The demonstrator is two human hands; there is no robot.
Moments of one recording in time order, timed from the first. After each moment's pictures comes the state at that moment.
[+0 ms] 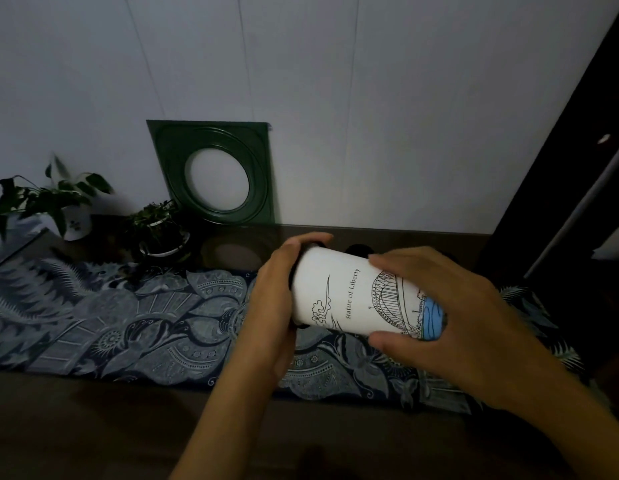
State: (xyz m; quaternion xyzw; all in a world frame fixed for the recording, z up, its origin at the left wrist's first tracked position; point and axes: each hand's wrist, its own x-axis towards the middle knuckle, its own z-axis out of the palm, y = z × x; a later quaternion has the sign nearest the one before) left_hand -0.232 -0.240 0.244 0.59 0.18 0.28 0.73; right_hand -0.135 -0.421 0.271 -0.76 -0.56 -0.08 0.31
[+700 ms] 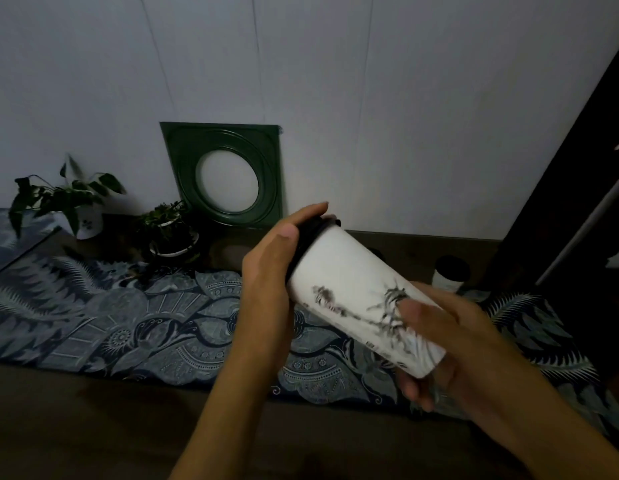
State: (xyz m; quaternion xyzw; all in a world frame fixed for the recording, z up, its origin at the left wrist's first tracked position) left_hand -0.239 -0.224 0.254 0.59 0.08 0.41 0.69; right_hand -0.162 -0.415 0.271 -0.59 -0.27 0.37 0.67
